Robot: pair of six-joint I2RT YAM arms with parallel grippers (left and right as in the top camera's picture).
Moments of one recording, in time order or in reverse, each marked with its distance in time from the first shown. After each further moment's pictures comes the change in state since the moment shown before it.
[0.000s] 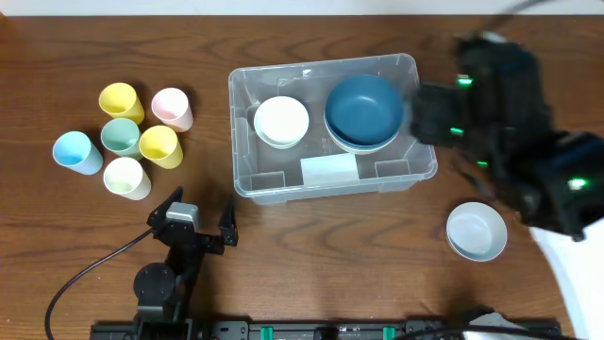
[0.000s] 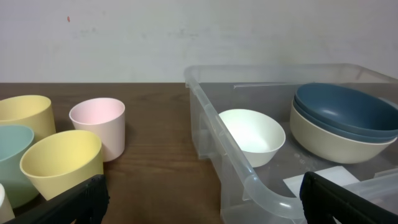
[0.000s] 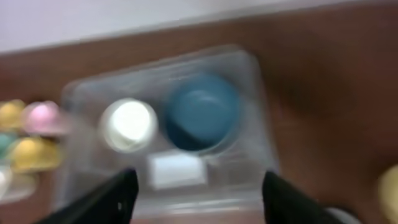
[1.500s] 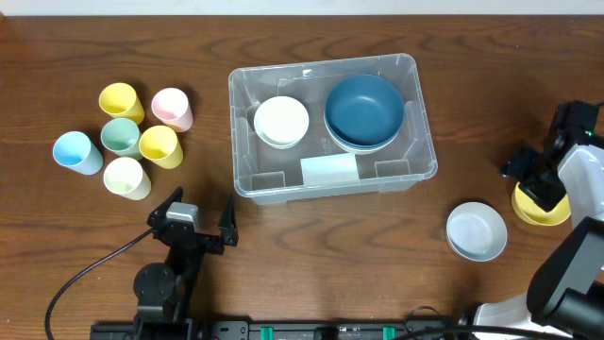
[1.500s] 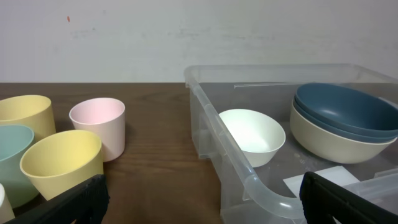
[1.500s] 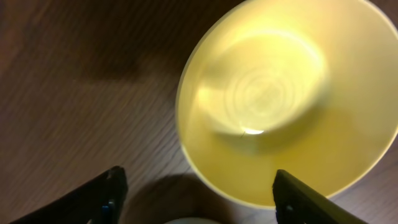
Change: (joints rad) left arm 0.000 0.000 0.000 0.000 0.000 0.000; right arm -0.815 0.340 -0.664 0.416 -0.101 -0.124
